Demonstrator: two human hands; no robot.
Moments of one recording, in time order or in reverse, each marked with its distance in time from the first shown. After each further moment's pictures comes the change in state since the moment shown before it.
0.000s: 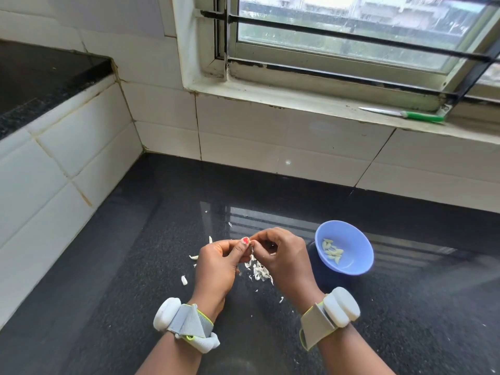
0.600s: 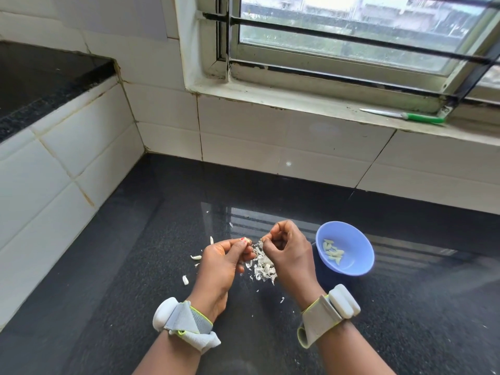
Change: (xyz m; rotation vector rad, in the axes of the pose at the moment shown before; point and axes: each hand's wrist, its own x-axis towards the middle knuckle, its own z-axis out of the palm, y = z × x) left_hand 0.003 0.001 0.003 -0.226 -0.059 -0.128; right_hand 0.002 -0.001 -0.003 0.134 0.086 0.250
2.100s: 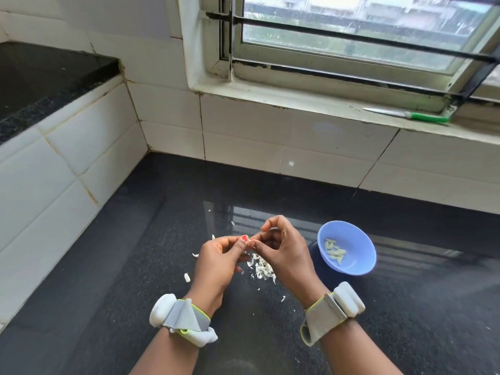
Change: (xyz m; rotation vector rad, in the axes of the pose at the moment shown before) left_hand -0.007 0.009 -0.007 0.207 0.028 0.057; right_hand -0.002 -0.009 -0.002 0.186 -0.224 -0.061
